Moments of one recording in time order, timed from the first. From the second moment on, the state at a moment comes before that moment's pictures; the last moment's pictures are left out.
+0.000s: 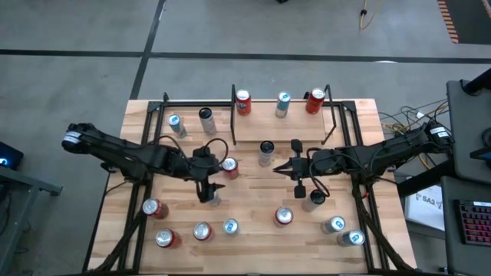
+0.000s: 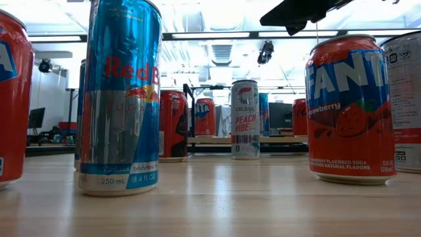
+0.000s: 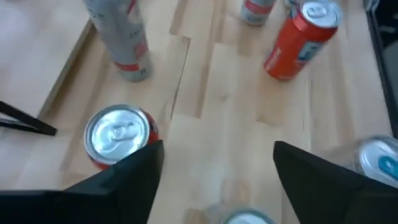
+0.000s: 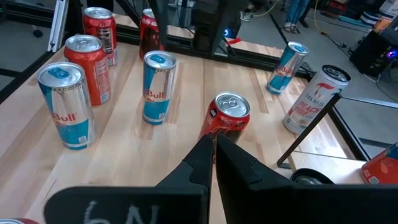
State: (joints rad) left arm -0.25 1.26 1.03 -0.58 -0.22 -0.37; right arm 0.20 1.15 0.78 0.01 0.21 -0.12
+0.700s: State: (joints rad) left arm -0.40 1.27 1.05 -0.71 -0.26 -0.53; right arm 0.20 1.15 0.78 0.00 0.21 -0.12
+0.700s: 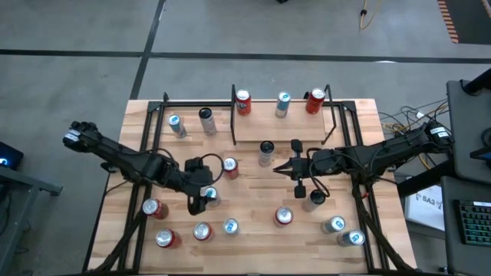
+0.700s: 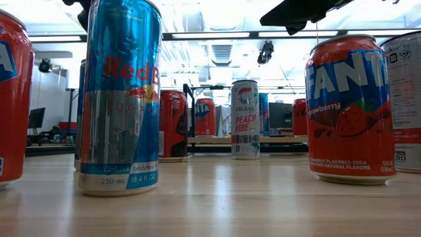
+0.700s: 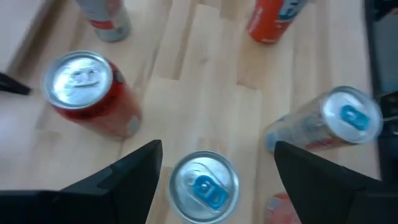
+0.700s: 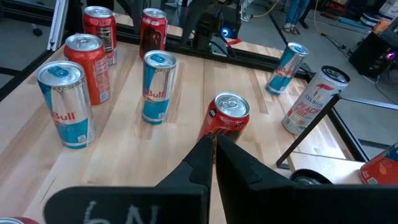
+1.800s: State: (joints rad) left arm -0.46 1.41 1.05 -0.79 -0.29 -0.56; right arm 0.20 1.15 0.78 0.01 0.21 -0.13
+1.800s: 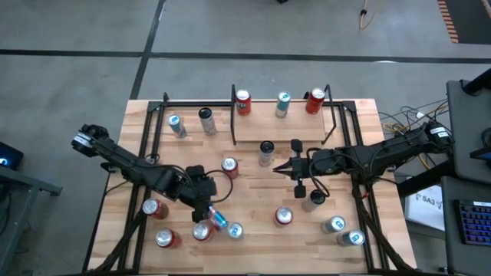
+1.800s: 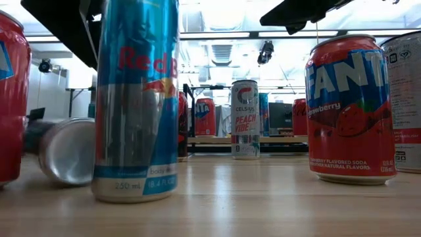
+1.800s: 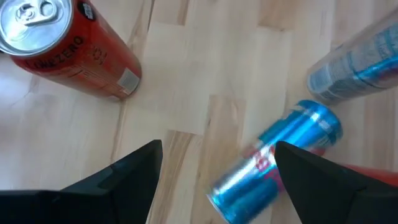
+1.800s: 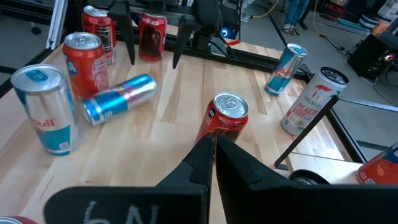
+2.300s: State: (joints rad) left arm -0.46 1.40 1.05 -0.79 -0.24 -0.52; right arm 0.19 1.15 0.78 0.01 0.21 -0.13
